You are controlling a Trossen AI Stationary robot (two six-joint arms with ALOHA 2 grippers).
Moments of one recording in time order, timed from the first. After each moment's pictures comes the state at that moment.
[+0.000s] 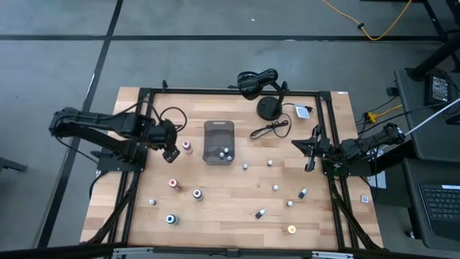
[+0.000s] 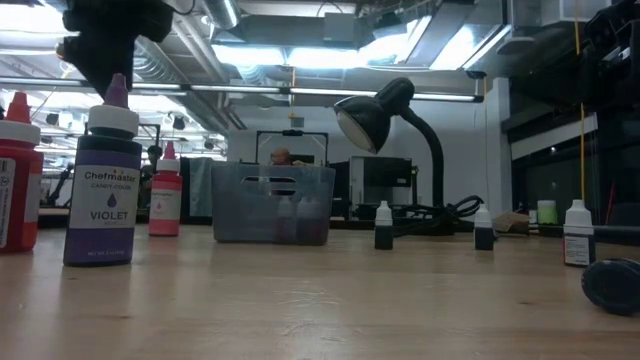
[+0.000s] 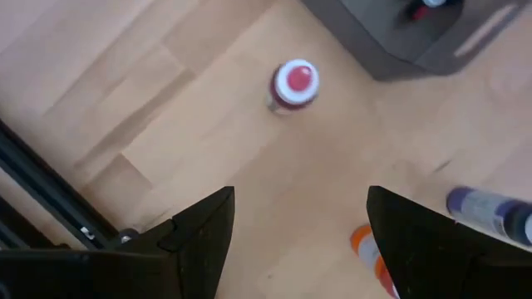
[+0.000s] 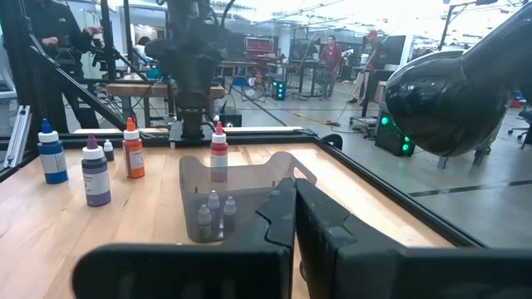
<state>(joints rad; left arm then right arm) -0.09 1.05 1.02 -1.27 -0.18 -0.91 0.41 0.01 0.01 0.08 0.69 -0.10</state>
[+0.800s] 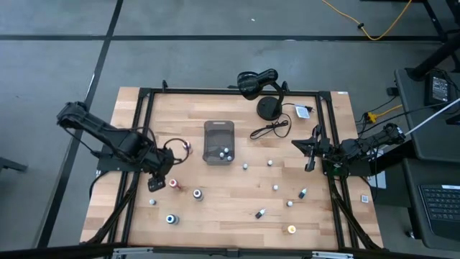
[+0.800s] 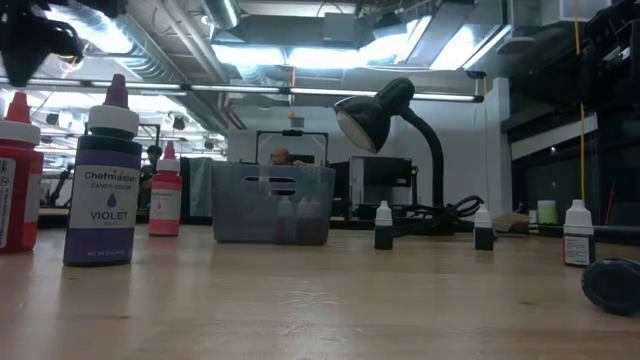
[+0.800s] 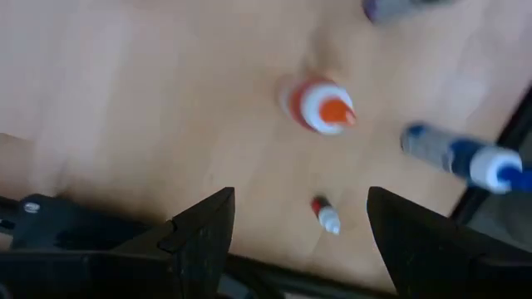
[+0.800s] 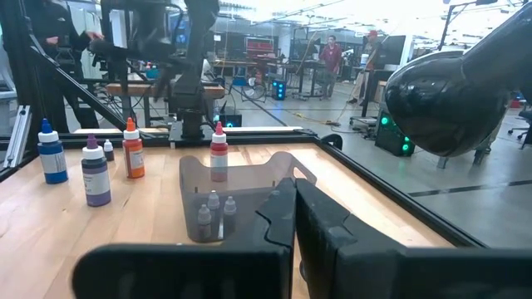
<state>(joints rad) -0.44 1.12 1.02 -1.27 0.08 -0.85 0.41 0.01 0.01 0.08 0.69 -0.10</state>
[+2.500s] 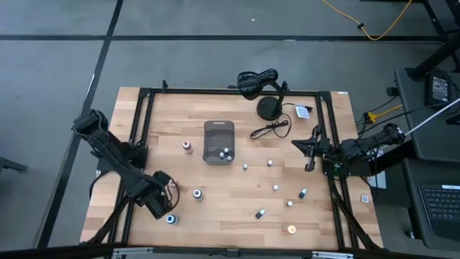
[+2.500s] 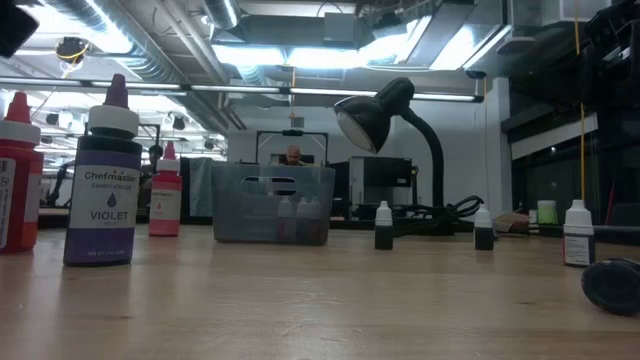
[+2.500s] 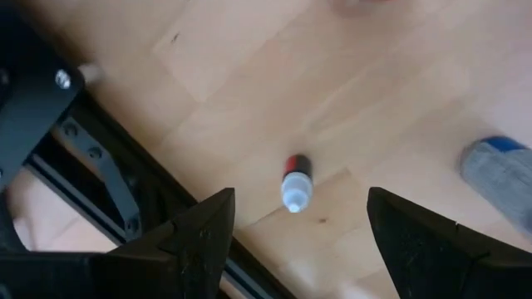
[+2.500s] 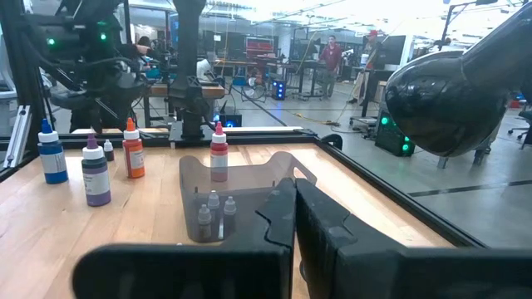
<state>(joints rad) -0.81 1.47 0.99 -1.15 0.08 -1.73 0.41 0.01 0.01 0.08 0.69 -0.10</state>
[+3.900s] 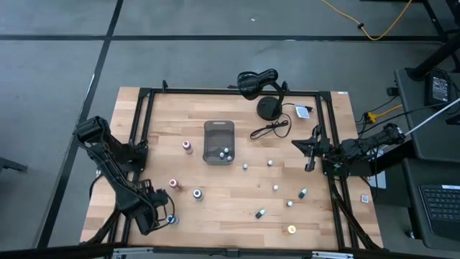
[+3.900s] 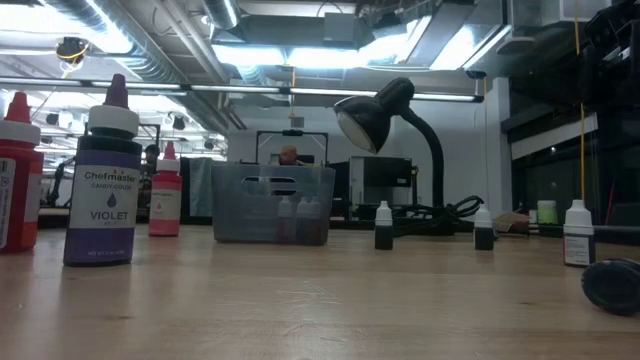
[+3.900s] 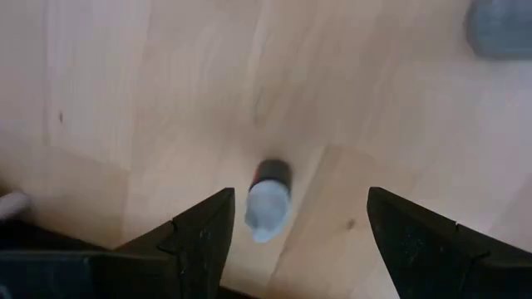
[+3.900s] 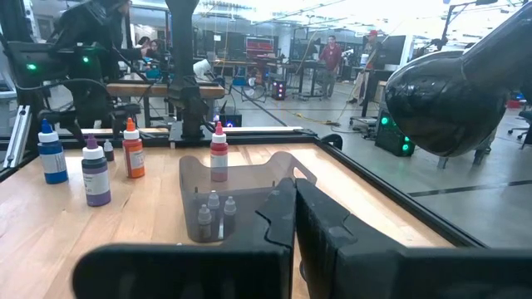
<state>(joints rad) -1.01 1.56 0.90 -0.92 -0.03 -1.35 0.41 0.01 0.01 0.08 0.69 -0.10</state>
